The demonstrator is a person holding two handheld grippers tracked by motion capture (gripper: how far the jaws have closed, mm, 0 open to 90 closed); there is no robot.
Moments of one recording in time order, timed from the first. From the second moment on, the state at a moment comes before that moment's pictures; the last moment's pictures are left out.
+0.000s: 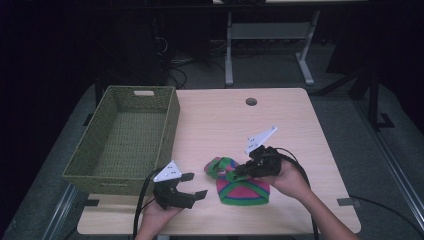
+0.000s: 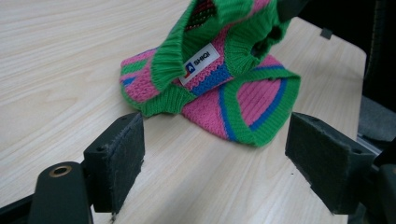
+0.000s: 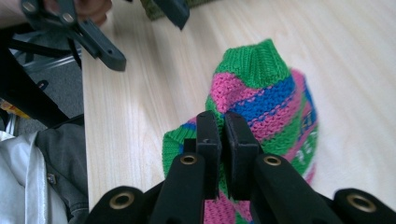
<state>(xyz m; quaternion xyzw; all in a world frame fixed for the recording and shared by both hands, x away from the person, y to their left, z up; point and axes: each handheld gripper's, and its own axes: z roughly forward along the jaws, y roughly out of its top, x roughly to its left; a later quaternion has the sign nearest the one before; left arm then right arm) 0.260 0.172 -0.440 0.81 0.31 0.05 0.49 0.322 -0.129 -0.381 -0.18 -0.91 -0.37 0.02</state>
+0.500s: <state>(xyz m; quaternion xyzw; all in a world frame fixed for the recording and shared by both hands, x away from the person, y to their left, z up) 0.271 0.159 -0.433 0.81 0.30 0.06 0.50 0.329 -0.148 -0.354 -0.15 -0.90 -0.40 0.02</state>
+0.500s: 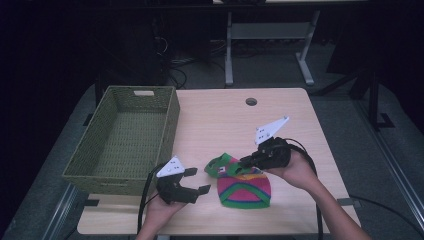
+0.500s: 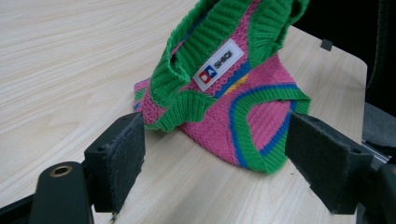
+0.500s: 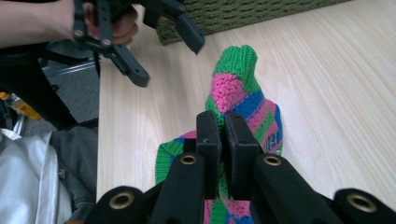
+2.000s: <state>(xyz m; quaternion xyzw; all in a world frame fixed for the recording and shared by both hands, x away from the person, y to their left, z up) 0.322 0.127 -0.407 0.79 0.28 0.07 0.54 0.332 -0.211 -0.356 -0.18 -0.88 -0.44 0.00</state>
